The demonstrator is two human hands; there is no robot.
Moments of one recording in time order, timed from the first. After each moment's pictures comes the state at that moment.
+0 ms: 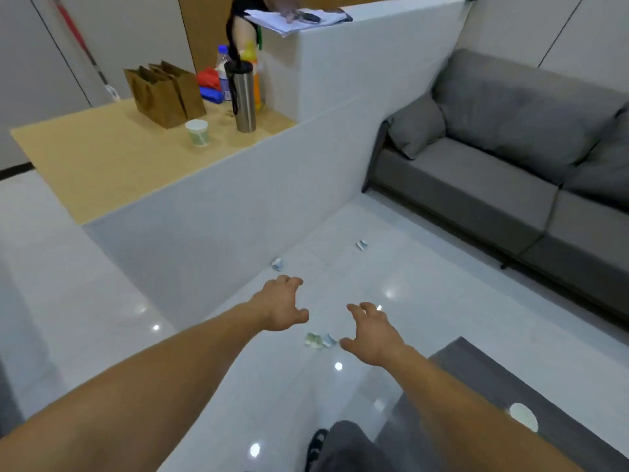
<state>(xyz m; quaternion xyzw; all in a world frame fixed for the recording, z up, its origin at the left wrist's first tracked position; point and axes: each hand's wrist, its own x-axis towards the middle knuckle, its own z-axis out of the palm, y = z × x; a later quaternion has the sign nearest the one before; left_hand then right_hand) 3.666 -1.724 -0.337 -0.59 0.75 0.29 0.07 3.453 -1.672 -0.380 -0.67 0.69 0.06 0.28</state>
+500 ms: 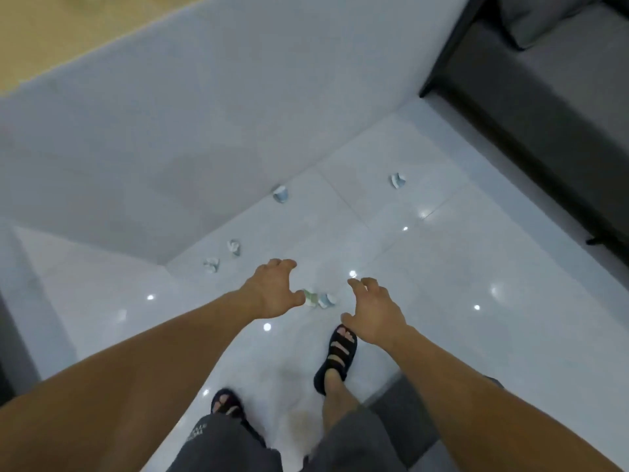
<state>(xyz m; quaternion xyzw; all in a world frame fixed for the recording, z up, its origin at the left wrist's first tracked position) 3.577 -1.934 -0.532 -0.67 0.60 0.42 0.12 3.359 -1.918 -0.568 -0.69 0.61 0.17 0.36</state>
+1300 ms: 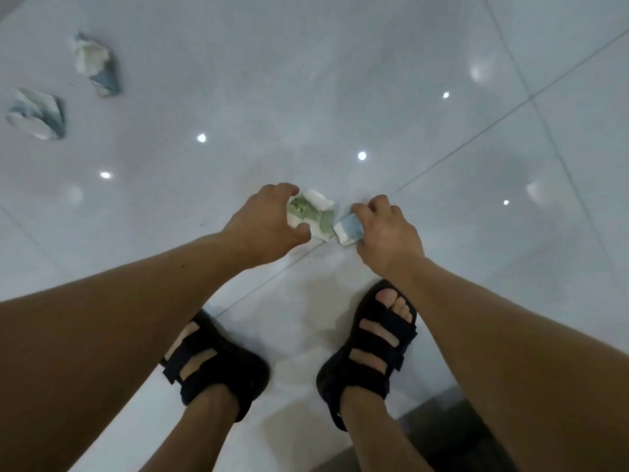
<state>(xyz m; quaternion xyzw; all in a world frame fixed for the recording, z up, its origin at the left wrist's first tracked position) 3.572 -1.946 -1.111 -0.69 0.52 0.50 0.06 3.360 -1.944 -1.161 -0.75 0.55 0.23 0.29</state>
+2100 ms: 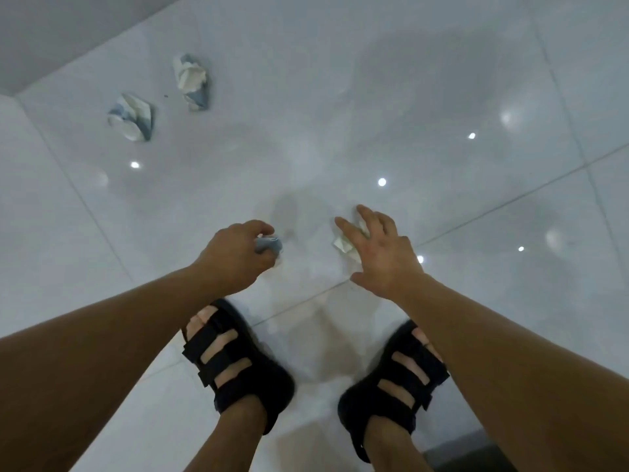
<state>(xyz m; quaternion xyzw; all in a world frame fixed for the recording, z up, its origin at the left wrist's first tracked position) 3.683 -1.899 -1.106 -0.76 0.45 0.47 0.05 3.435 -1.956 -1.158 -0.83 0.41 0.26 0.27</state>
